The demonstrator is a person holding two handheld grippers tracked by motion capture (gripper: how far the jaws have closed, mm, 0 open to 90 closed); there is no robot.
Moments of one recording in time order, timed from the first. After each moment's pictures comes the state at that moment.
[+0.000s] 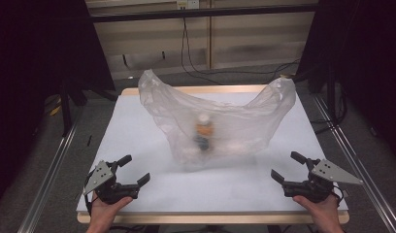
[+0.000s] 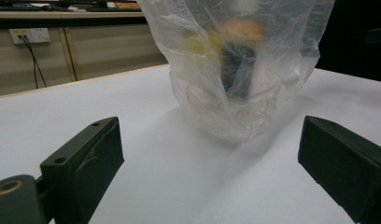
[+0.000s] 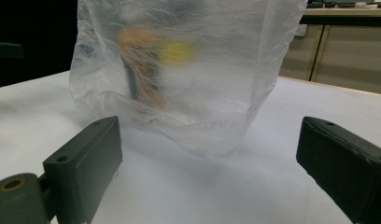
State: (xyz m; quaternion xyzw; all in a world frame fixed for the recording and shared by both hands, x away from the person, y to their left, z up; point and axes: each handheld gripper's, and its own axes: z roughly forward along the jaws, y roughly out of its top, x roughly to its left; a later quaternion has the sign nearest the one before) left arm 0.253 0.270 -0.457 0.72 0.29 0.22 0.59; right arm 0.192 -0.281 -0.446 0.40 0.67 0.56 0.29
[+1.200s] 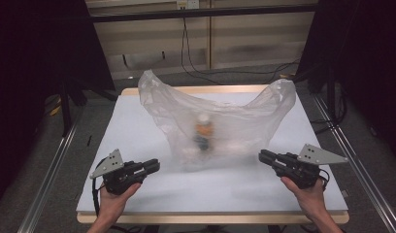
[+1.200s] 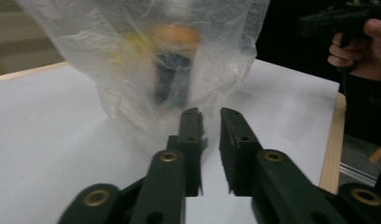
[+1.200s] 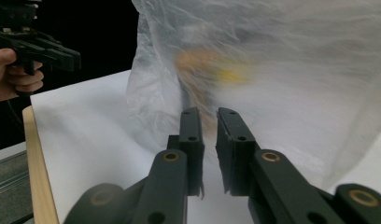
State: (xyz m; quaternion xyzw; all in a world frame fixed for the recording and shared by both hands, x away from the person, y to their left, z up) left arm 0.265 0.236 -0.419 0.77 0.23 0.11 0.58; right arm 0.219 -0.250 -0.409 0.32 0.72 0.58 0.21
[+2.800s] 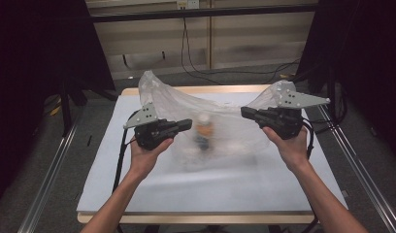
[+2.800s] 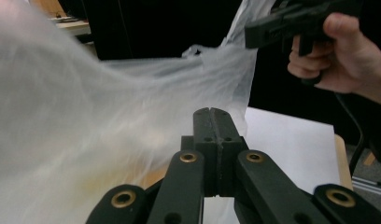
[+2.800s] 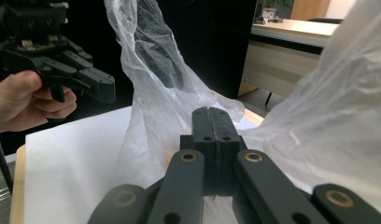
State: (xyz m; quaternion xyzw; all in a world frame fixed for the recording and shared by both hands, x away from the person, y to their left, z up) left arm 0.334 0.143 -0.335 0.77 0.15 0.10 0.62; right arm 0.299 -0.210 -0.315 0.28 0.73 0.59 0.21
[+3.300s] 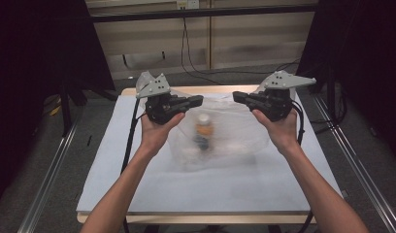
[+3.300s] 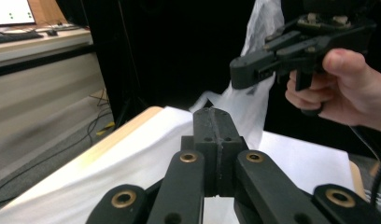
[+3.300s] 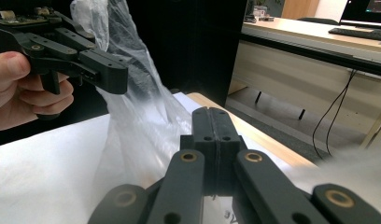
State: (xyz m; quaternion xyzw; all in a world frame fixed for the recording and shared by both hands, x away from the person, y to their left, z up) left arm 0.372 0.112 -0.296 0.76 0.16 0.11 0.62; right arm 0.334 -0.192 -0.293 0.29 0.74 0.57 0.22
